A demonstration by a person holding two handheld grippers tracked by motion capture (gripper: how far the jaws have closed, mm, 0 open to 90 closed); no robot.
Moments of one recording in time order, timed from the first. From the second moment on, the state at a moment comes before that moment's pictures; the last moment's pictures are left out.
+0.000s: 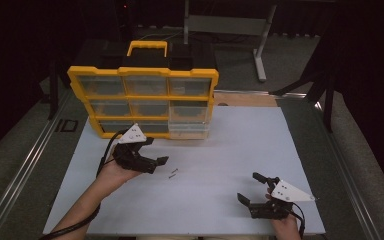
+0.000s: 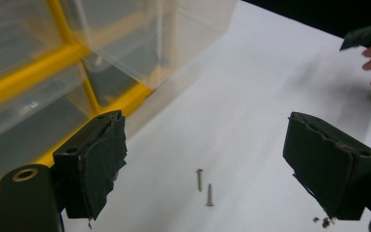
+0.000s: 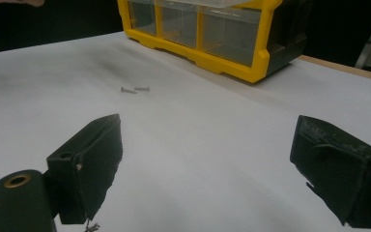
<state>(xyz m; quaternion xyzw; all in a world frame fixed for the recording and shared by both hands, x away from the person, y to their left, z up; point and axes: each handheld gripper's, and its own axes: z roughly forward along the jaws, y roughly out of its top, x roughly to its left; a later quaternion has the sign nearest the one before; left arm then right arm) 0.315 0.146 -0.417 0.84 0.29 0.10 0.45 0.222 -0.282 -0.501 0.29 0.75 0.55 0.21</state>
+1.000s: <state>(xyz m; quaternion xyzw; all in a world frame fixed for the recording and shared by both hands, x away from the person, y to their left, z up) 0.329 0.111 -0.493 0.87 0.28 0.07 0.41 0.221 -0.281 -0.502 0.29 0.76 0.55 0.20</state>
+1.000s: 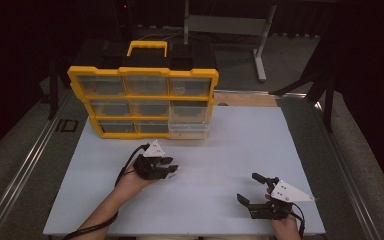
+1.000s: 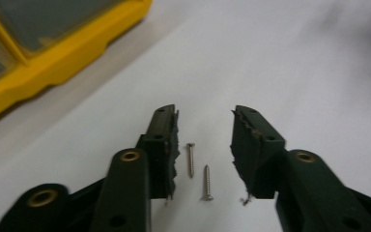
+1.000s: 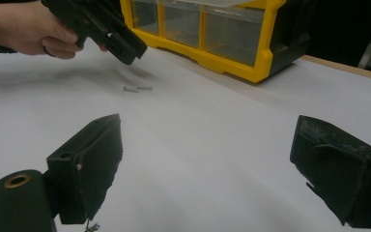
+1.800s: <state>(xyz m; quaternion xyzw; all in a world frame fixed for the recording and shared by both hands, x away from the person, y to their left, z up) 0.342 0.102 -0.523 0.88 0.29 0.06 0.37 0.221 -0.283 -0.501 0.29 0.75 0.55 0.20</state>
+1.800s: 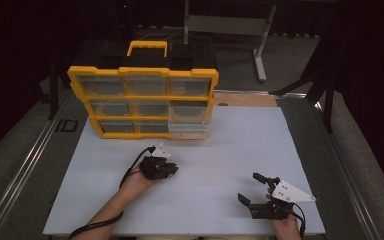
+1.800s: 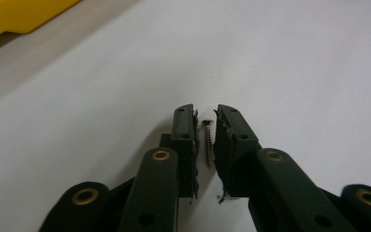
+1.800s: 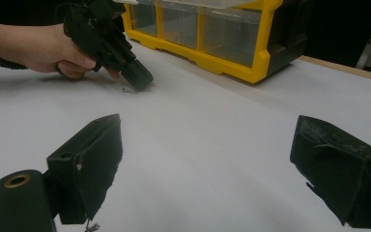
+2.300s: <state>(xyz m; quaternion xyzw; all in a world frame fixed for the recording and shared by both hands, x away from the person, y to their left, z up) 0.342 0.110 -0.515 0.88 0.30 0.07 0.37 0.222 -0.282 -0.502 0.29 0.76 0.55 0.20</state>
